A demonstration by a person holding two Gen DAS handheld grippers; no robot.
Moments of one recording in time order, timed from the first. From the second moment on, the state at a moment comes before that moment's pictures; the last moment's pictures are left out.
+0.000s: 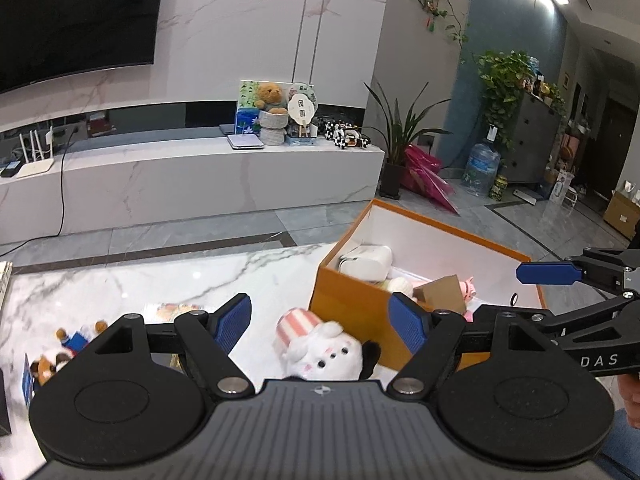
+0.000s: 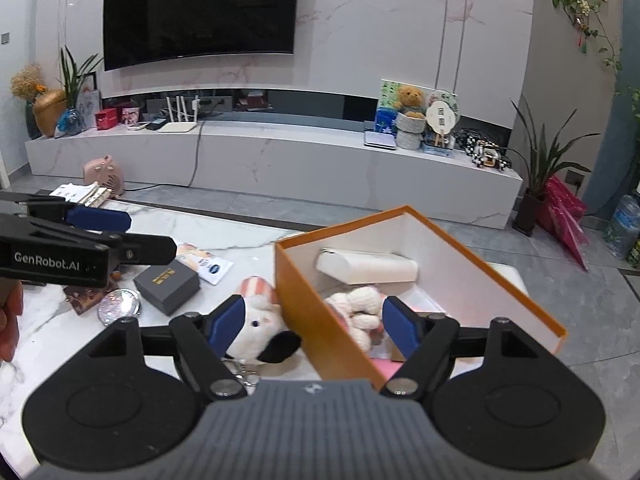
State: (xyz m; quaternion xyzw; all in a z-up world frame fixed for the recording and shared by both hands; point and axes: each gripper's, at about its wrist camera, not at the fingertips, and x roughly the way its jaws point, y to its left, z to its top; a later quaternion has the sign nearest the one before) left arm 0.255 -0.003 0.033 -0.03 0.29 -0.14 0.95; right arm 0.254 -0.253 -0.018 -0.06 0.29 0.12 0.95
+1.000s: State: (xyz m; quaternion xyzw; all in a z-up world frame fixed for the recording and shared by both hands) left arm 0.253 0.082 -0.054 -0.07 0.36 -0.06 0.93; right arm 0.279 -0.199 -0.112 -0.04 0.33 0.16 0.93
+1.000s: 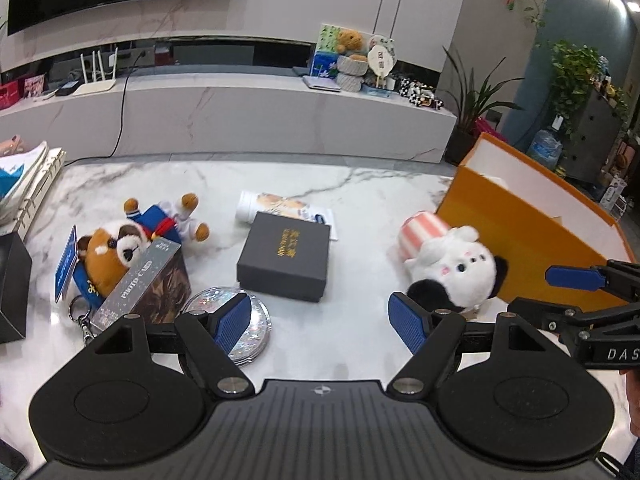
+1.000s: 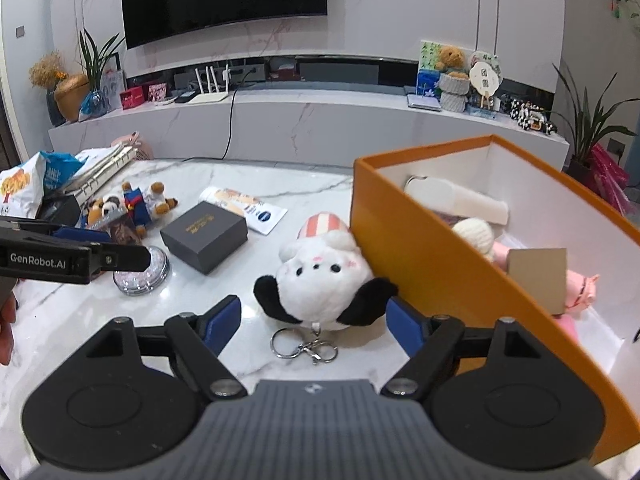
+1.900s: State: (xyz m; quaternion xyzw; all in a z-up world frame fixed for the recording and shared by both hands) left arm 0.282 0.112 -0.101 -0.04 0.38 0.01 0.92; right arm 0.344 -0.147 -0.147 -0.14 0.31 0.14 0.93
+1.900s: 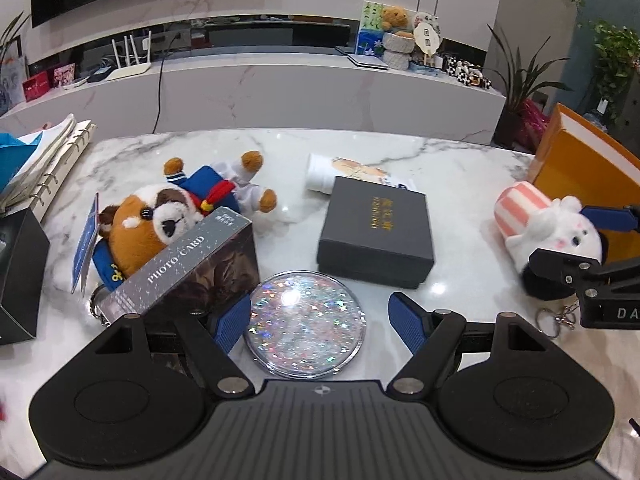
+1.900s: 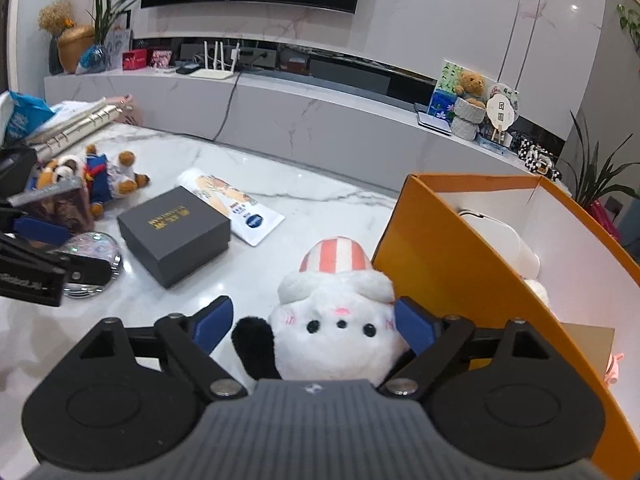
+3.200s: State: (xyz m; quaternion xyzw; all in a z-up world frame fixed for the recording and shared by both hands) left arm 0.292 0.113 -0.111 -0.01 0.40 0.01 0.92; right arm 0.362 -0.141 -0.161 -0.18 0.31 0.14 0.92
